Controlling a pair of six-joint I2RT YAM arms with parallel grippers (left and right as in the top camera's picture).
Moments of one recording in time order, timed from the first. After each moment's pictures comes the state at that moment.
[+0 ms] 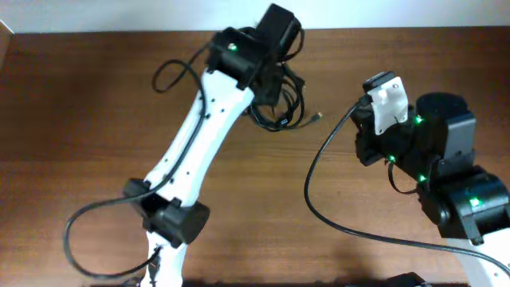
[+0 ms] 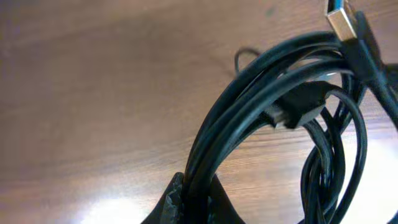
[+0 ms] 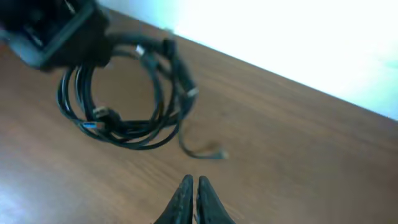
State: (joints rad) left arm -0.56 2.09 2.47 -1.57 -0.24 -0.30; right arm 0.26 1.07 1.26 -0.74 -0.17 -0.14
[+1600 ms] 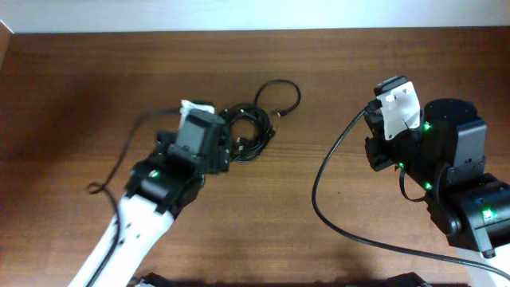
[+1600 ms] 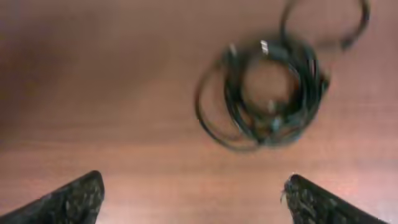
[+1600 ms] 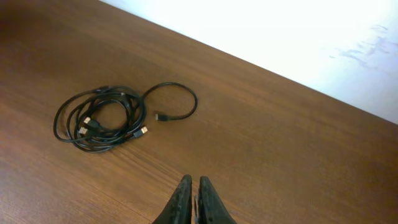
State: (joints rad) left arm -0.47 1.24 1.13 -0.88 -0.36 -0.26; right arm 0.26 1.05 1.29 -0.83 -0.07 -0.18
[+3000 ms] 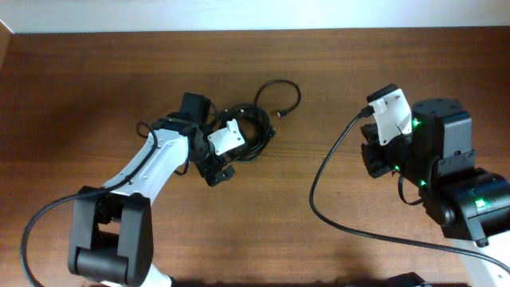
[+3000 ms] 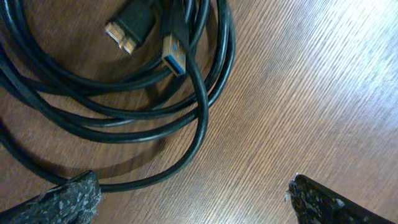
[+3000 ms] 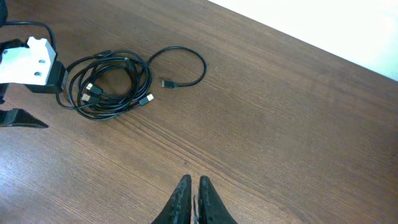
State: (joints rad) left arm -0.21 1.75 1.11 -0.74 0.25 0.85; right arm 0.26 1.08 1.29 -0.94 -0.08 -0.18
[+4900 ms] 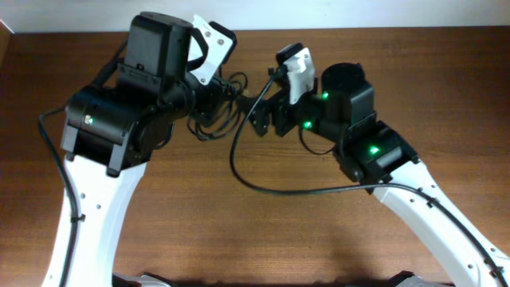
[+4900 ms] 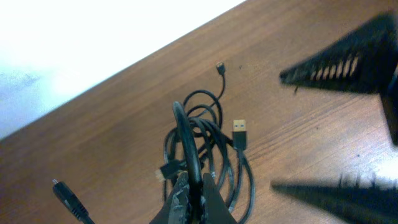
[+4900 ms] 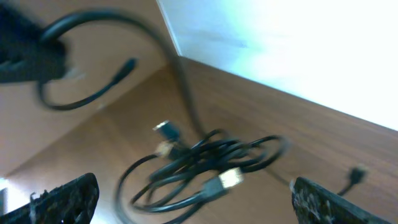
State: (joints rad) left arm -0.39 1.55 2.13 -1.33 -0.03 0.21; right arm 0.57 1.42 1.30 -0.19 -0.36 0.19
